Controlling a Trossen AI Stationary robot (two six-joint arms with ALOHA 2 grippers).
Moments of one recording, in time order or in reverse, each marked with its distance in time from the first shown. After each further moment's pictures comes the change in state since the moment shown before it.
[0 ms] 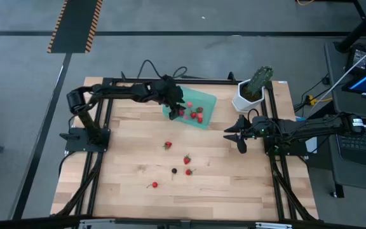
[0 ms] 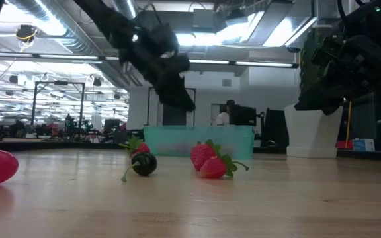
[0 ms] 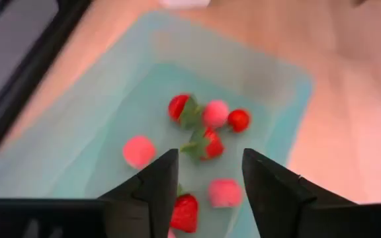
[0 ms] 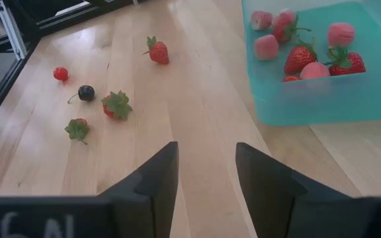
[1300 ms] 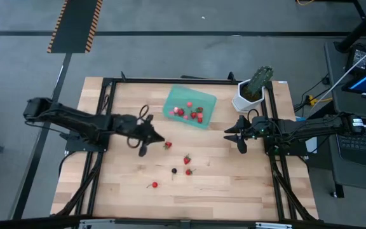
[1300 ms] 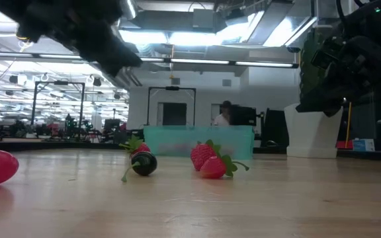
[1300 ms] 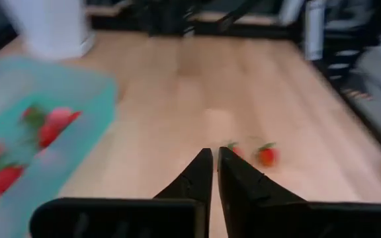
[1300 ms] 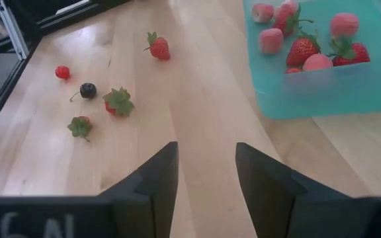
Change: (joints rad) left arm -0.509 -0.646 -0.641 0.348 -0.211 -0.214; right arm 0.000 0.000 0.000 -0.014 -0.011 0.025
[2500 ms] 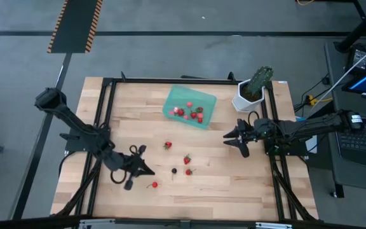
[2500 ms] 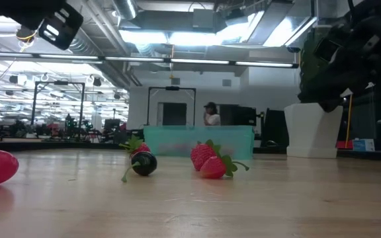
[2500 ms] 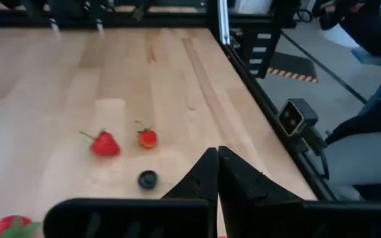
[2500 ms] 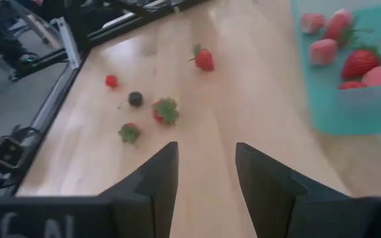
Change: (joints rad) left arm -0.622 0.105 0.047 0.035 -0.421 -0.207; right arm 0.081 0.000 0.000 0.082 -0.043 0.050
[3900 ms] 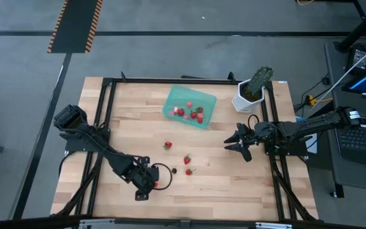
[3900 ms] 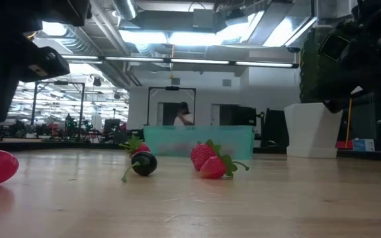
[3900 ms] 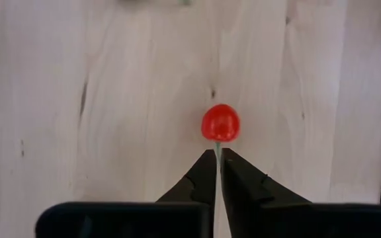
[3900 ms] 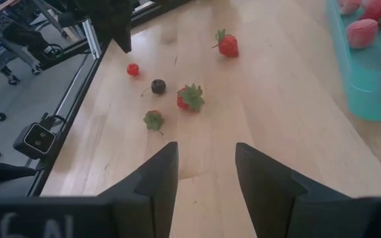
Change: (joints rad) left arm 0.041 0.493 0.530 -0.856 0.270 -0.435; right arm 0.096 0.000 0.000 -0.008 0.014 0.058
